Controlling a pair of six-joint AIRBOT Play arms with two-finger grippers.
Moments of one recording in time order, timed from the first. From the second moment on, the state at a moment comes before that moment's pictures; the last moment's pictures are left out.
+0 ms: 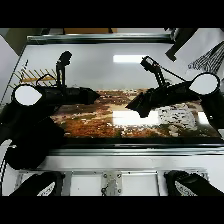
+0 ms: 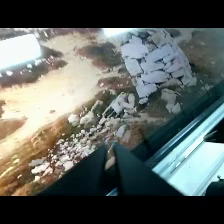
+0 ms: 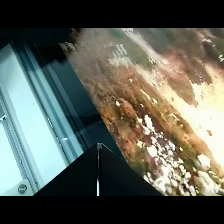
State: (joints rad) left arm -0.31 -1.04 1.13 0.85 -0.97 -1.36; right arm 0.26 -1.11 1.25 -0.76 1.31 0.91
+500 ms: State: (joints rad) left arm 0.17 -1.04 1.21 1.44 -1.19 -1.51; right arm 0.26 -1.11 1.25 -0.76 1.31 0.91
